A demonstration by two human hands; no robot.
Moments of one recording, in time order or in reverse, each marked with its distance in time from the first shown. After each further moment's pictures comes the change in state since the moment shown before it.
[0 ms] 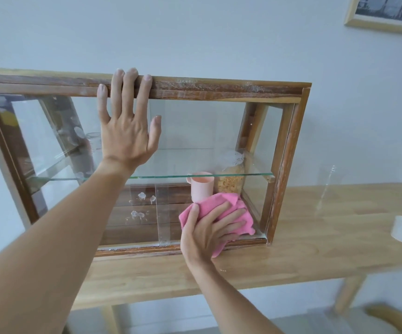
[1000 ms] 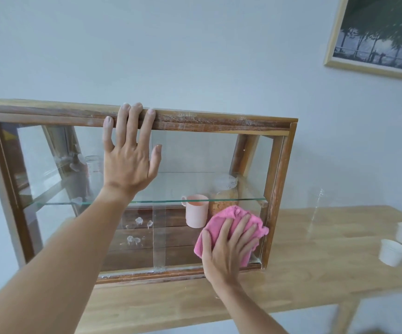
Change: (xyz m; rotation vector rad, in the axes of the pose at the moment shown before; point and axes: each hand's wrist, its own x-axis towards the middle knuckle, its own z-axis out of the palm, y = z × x) left_hand -0.001 -0.001 0.006 0.014 0.022 -0.015; right_hand 0.045 0.047 -0.033 -0.324 0.236 -0.429
